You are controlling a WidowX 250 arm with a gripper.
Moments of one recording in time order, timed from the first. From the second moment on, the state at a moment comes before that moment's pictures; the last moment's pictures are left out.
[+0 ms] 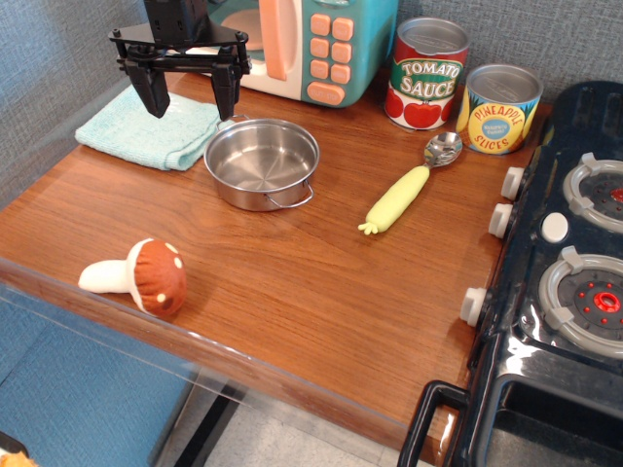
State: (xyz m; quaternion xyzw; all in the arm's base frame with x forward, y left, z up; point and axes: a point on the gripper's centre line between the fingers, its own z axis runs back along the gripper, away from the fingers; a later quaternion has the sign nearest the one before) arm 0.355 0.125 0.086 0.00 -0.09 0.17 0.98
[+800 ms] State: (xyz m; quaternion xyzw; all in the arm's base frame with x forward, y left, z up) arm 0.374 0.035 0.069 -0.02 -0.08 0.06 0.99
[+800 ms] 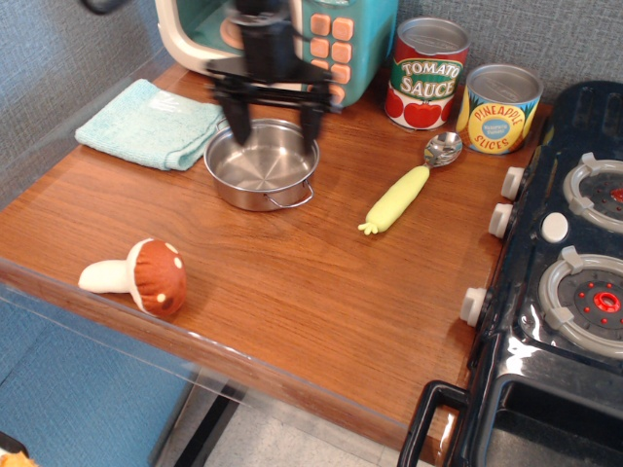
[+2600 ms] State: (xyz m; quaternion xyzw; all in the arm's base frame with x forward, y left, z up) arm 0.388 -0.010 0.086 -0.05 -0.12 -0.03 0.99
